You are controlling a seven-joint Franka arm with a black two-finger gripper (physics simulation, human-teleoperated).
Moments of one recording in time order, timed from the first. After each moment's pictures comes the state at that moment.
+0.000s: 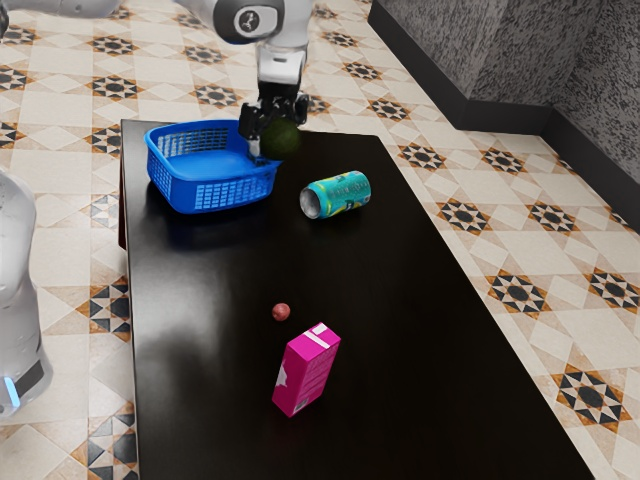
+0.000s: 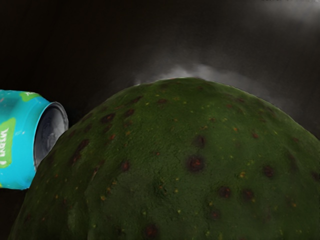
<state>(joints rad) -0.04 -0.33 0.39 -2.04 0.08 1.80 1.32</state>
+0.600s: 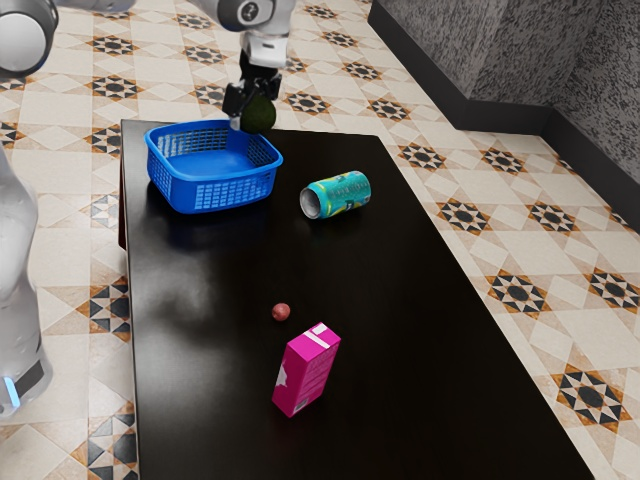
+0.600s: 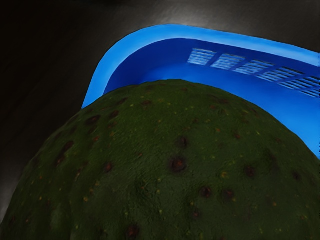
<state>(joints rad) -0.09 -0.20 0.58 -1.95 0.15 1.79 1.34</state>
